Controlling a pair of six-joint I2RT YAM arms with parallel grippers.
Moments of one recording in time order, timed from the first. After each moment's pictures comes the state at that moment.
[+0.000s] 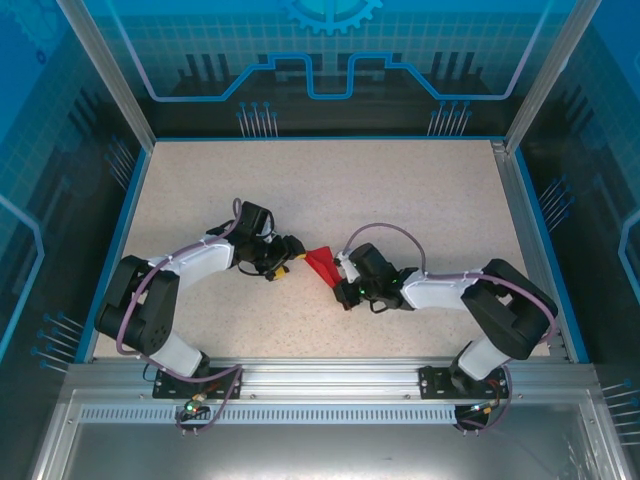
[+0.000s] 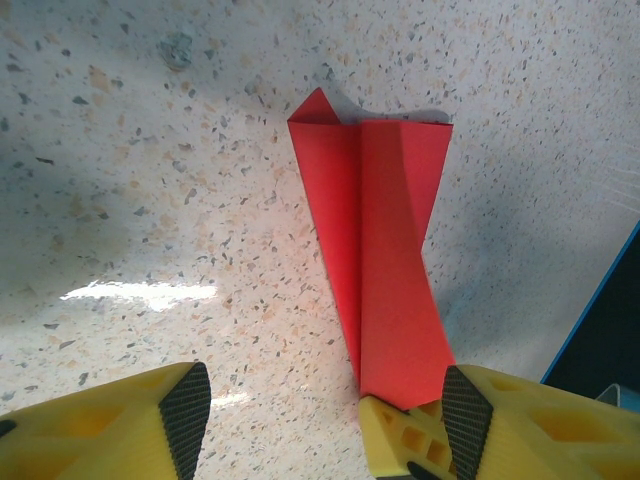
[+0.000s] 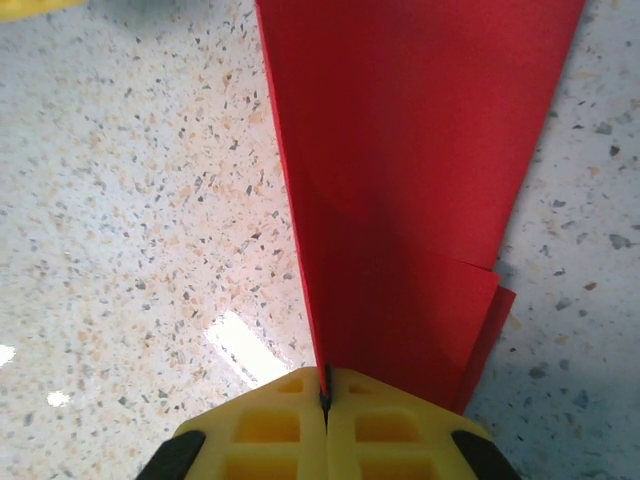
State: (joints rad) left arm -0.34 1.56 0.84 -0.34 0.50 -0.99; right arm 0.76 1.58 0.62 0.08 -0.24 0.34
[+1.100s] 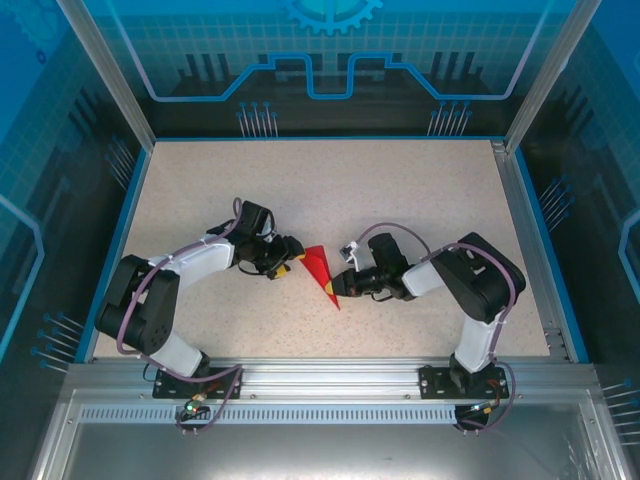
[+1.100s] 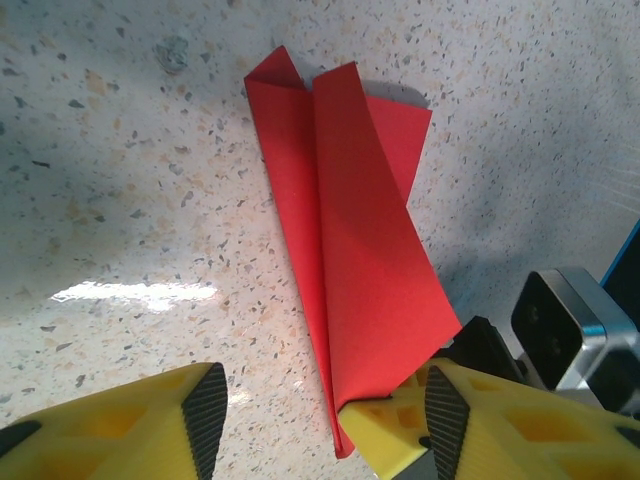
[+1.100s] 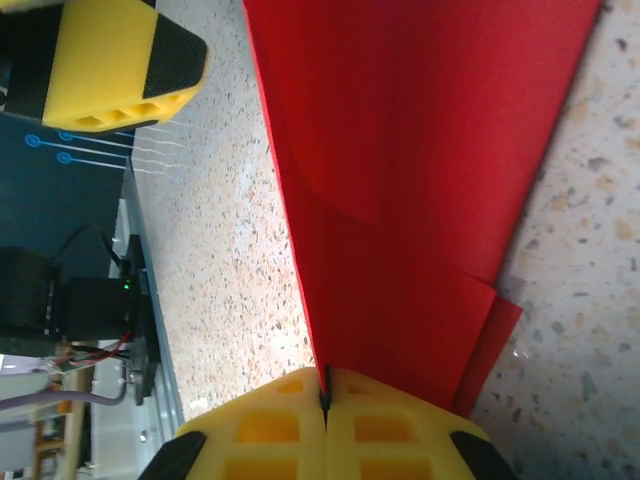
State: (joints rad) left arm -0.34 1.56 0.85 -0.35 0.50 -0.99; right arm 0.56 1.84 0.59 0.51 -0.83 0.63
